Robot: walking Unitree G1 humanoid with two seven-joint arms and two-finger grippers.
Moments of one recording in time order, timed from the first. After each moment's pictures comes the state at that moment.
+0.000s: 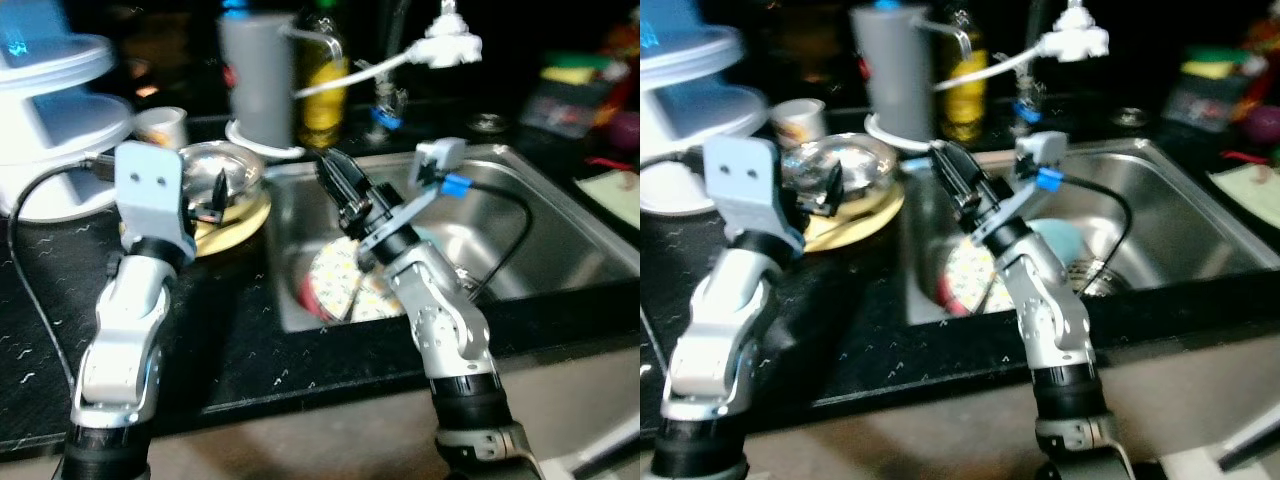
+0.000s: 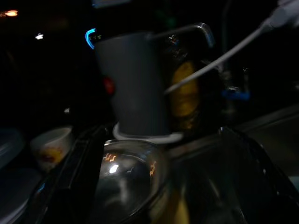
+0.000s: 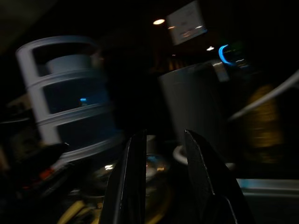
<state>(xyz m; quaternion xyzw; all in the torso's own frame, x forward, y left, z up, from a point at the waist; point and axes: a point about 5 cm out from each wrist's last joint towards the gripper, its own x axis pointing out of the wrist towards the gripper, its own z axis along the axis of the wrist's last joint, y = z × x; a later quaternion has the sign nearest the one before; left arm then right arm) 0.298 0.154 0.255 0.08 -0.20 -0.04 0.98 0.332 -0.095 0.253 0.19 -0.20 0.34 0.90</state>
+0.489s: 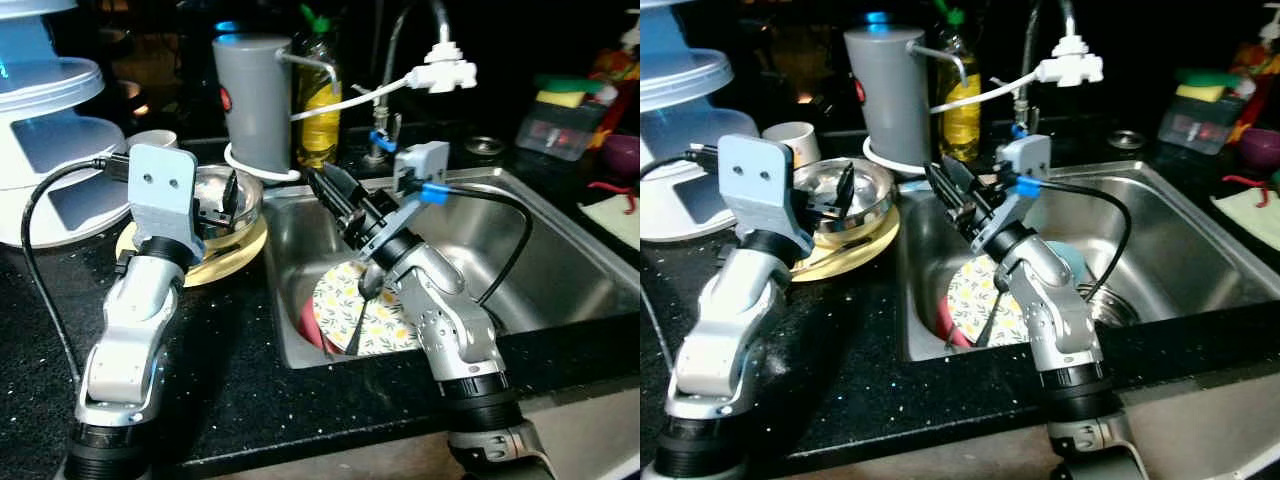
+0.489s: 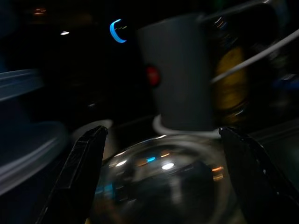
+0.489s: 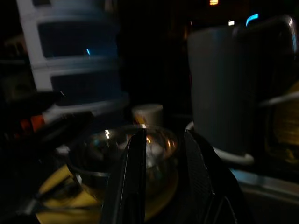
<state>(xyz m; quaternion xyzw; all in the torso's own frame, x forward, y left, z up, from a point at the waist) 0.300 0.169 0.258 0.12 -0.19 0.00 0.97 0.332 -0.083 0.245 0.08 -0.17 0.36 0.91</state>
